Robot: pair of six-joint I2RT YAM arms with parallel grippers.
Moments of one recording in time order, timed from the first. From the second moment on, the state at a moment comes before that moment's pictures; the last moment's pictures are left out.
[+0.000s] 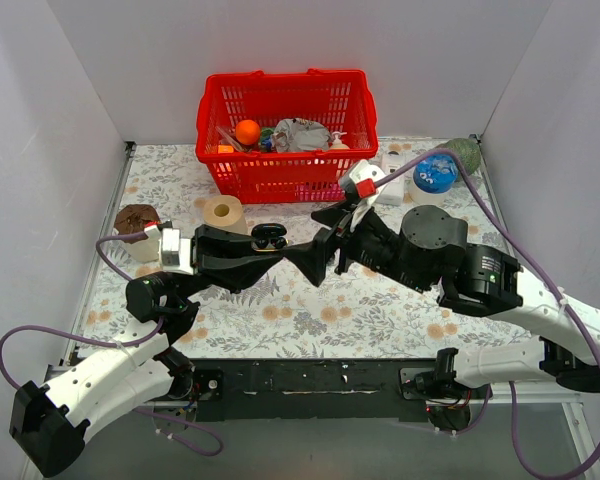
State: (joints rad) left arm -0.68 0.77 0.52 1.13 0.59 -0.59; right arm 1.33 1.11 1.52 -0.48 0.29 0.18
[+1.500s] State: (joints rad) left arm -0.68 0.75 0.48 1.07 0.69 -0.53; right arm 1.32 1.42 1.90 -0.75 0.26 0.18
